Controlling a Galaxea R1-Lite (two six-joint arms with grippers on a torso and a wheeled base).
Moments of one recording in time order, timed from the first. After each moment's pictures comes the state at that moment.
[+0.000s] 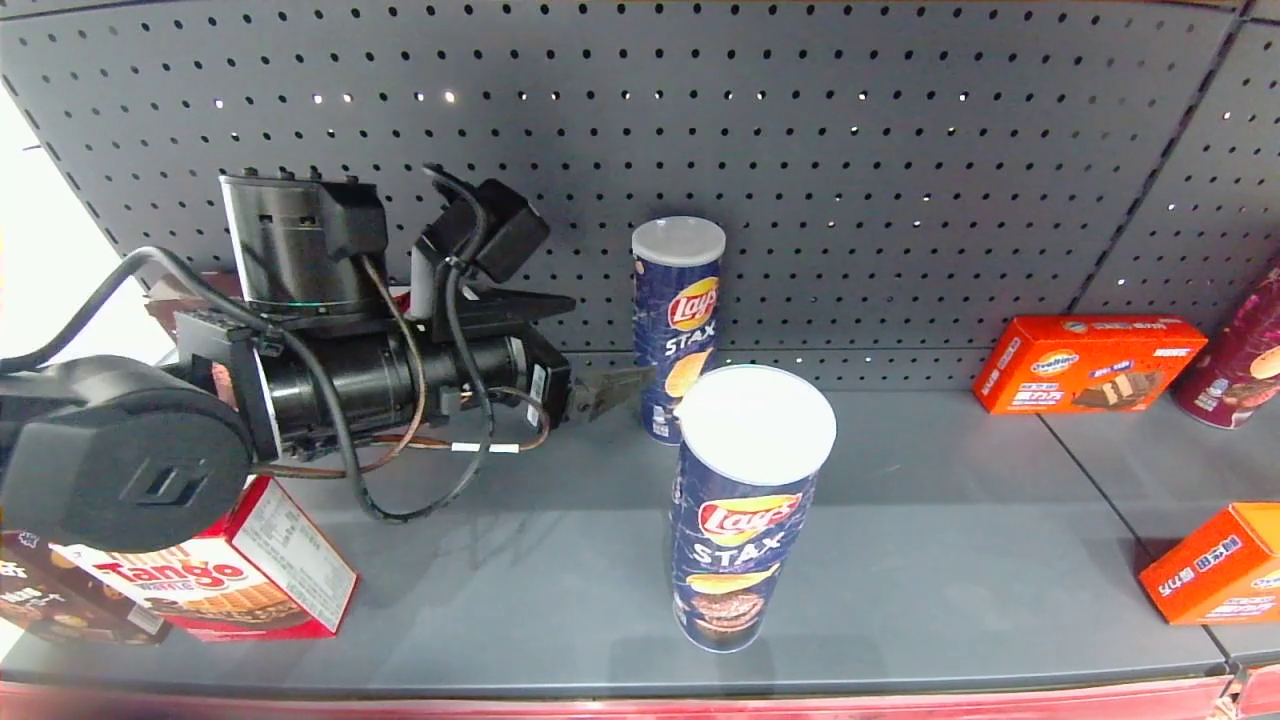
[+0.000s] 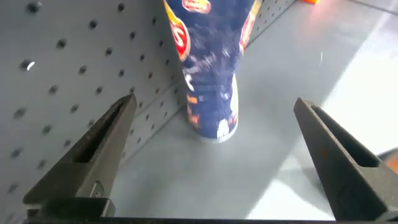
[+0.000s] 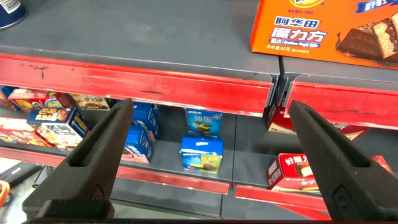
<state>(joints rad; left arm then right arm) -0.46 1.69 -1.05 -0.46 -0.32 0.24 0.17 0.10 0.00 0.00 -0.01 -0.01</state>
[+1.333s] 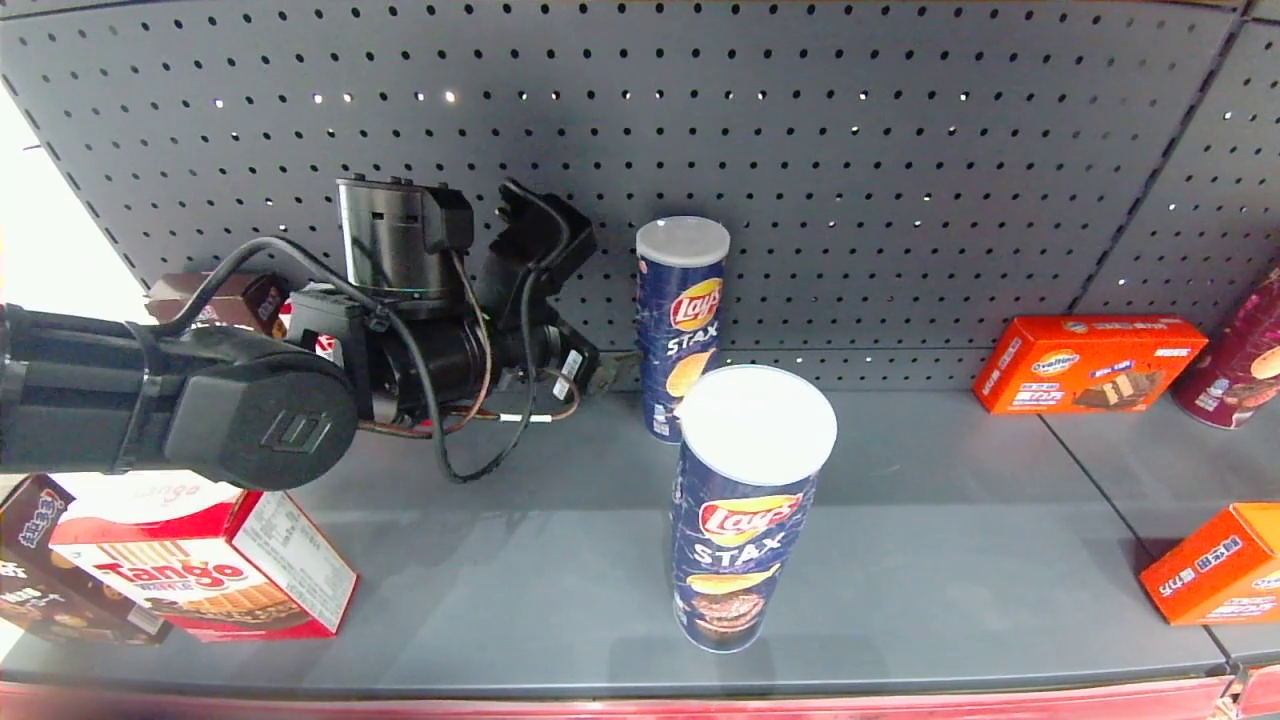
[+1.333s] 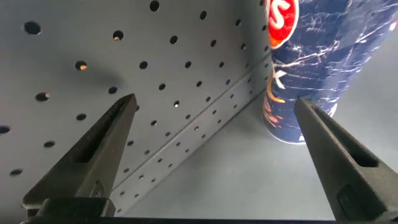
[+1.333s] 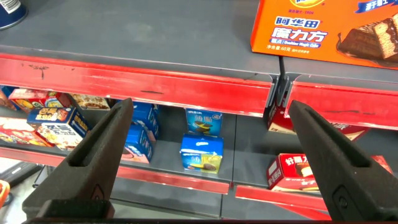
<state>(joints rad) -0.47 1.85 -1.22 -0.42 -0.04 0.39 0.17 0.10 0.00 0.00 -0.01 -0.01</state>
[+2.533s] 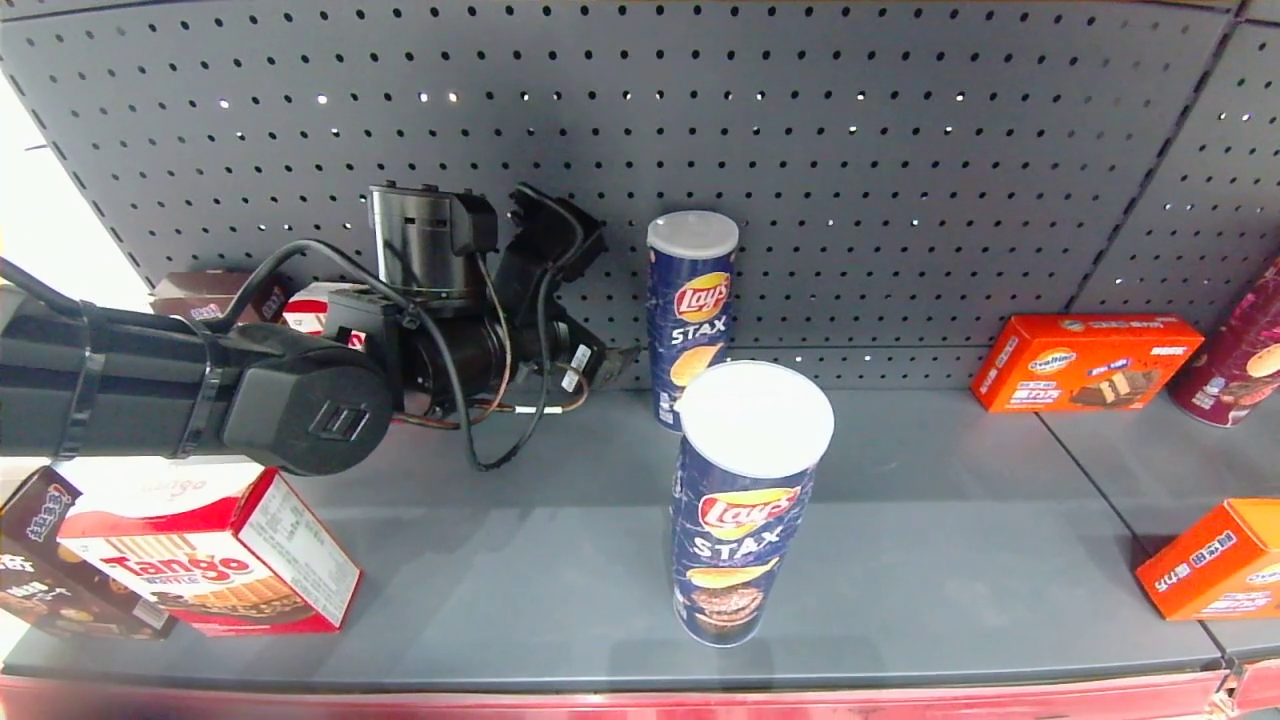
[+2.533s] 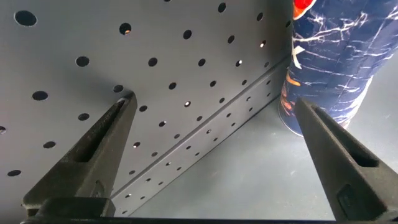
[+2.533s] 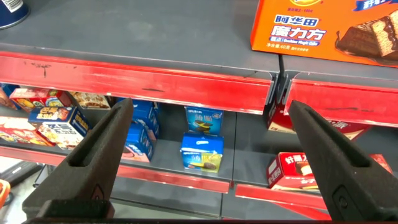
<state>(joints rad) -0.45 1.90 -1.28 -0.42 0.03 0.39 0.17 0.10 0.00 0.00 -0.01 -0.01</state>
